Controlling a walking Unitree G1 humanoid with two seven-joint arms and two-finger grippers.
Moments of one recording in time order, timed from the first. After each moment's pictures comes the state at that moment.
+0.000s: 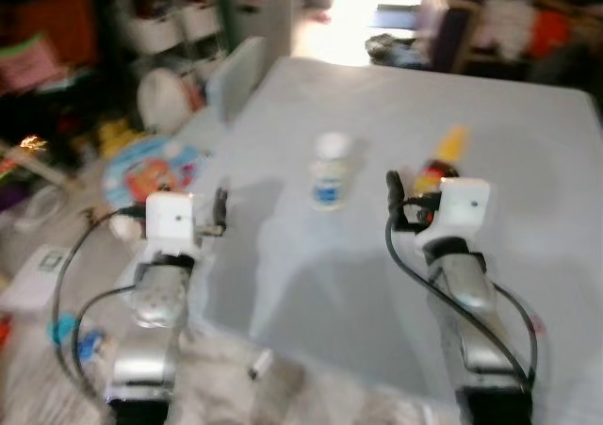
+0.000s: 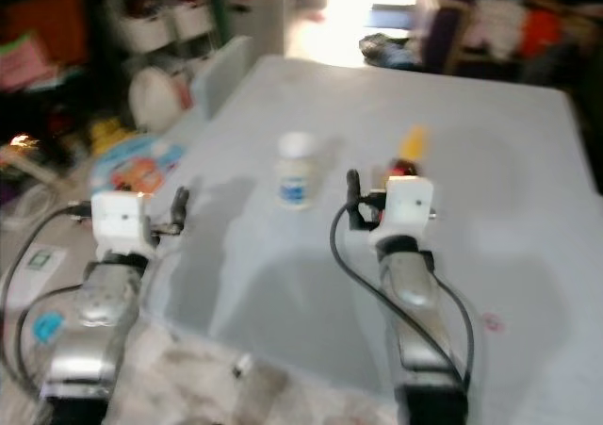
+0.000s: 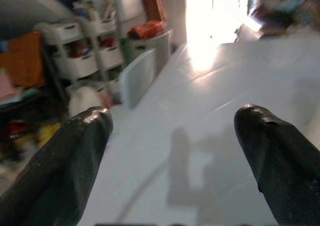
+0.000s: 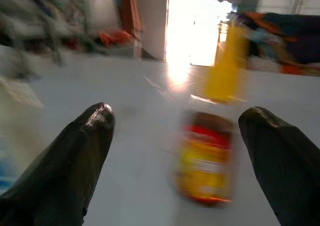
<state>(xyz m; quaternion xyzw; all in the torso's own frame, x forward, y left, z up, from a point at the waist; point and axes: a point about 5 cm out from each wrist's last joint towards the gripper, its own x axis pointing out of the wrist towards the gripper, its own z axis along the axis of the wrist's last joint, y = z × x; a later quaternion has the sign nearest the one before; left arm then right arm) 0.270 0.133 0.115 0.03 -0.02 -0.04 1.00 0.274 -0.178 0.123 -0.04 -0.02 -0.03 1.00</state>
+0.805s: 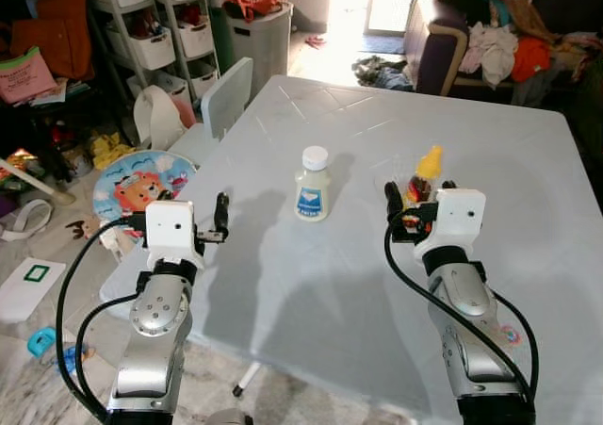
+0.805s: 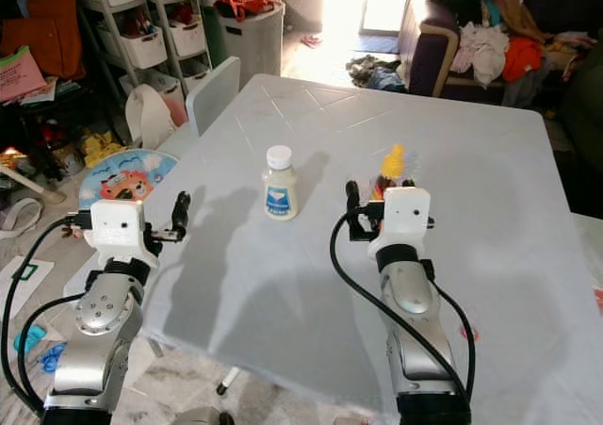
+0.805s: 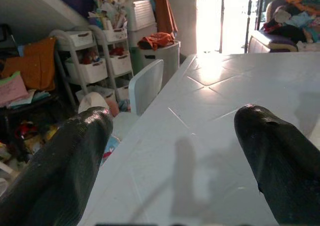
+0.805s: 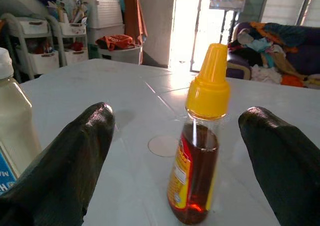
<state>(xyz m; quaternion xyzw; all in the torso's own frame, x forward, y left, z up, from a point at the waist) 0.262 0.157 0.112 0.04 -0.02 0.00 1.00 0.274 -0.161 0.122 -0.03 -0.02 0.00 1.00</state>
